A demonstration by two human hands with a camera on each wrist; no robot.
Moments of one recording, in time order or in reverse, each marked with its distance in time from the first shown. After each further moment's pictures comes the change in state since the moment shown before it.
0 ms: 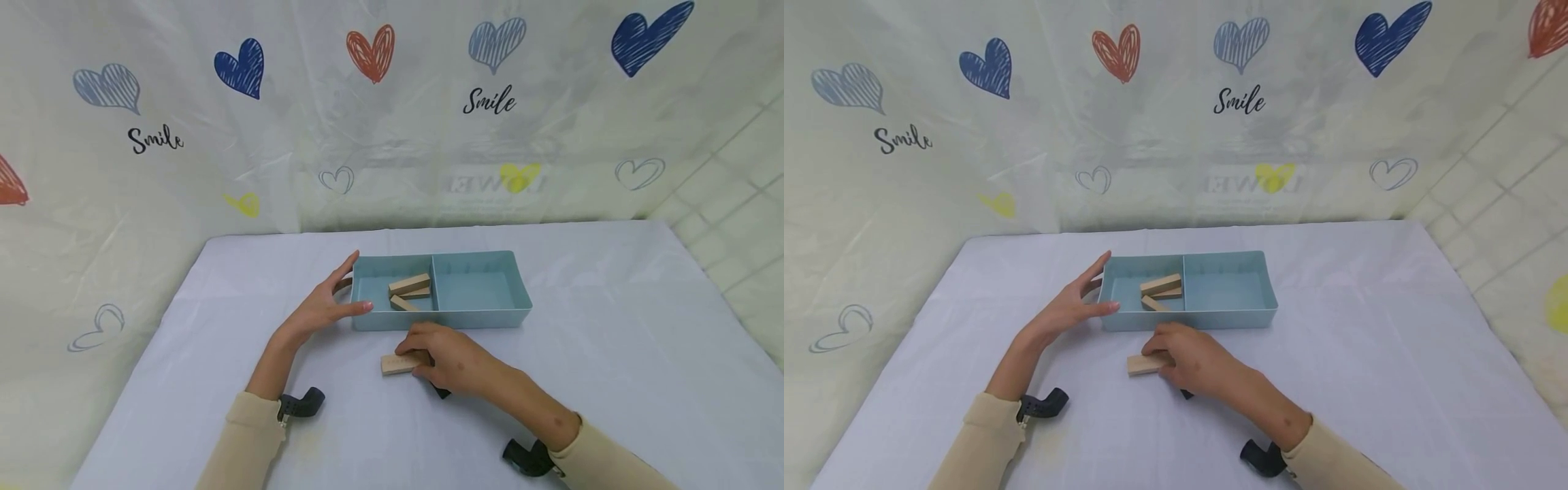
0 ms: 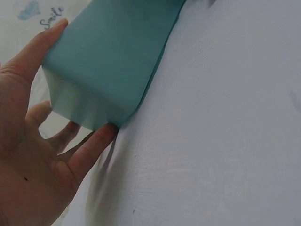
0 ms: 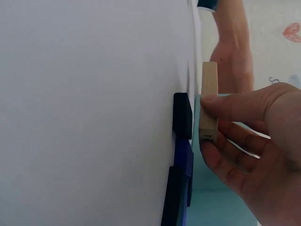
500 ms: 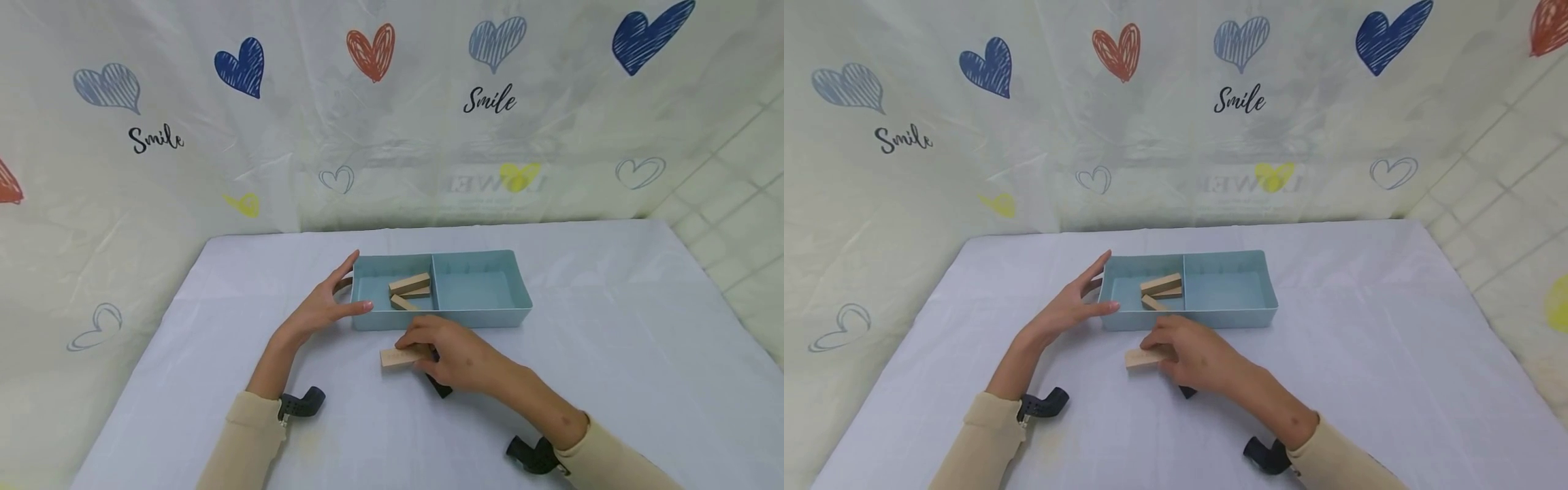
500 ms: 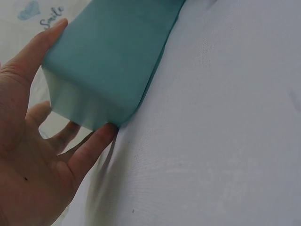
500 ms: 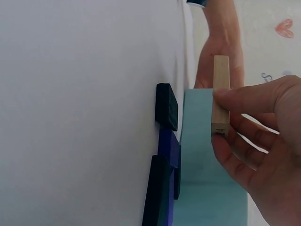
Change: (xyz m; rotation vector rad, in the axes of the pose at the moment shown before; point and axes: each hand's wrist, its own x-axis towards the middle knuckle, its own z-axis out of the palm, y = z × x) left_hand -0.003 0.001 0.001 -0.016 -0.005 -0.008; right_hand -0.003 -0.003 -0.011 0.071 0.050 -0.040
